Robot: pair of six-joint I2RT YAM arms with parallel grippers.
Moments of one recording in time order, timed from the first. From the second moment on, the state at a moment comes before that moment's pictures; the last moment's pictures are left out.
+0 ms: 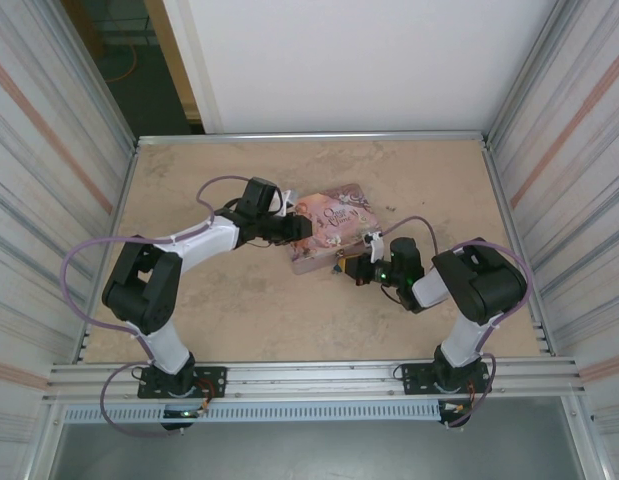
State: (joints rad) left arm -0.52 1.72 1.09 -0.18 0.55 -0.62; right arm 0.41 1.74 0.33 0.98 -0.57 0.46
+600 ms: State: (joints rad) left arm -0.53 1.70 1.03 -0.09 0.55 -0.63; right arm 0.40 1.77 0.33 1.06 -0.50 0.80
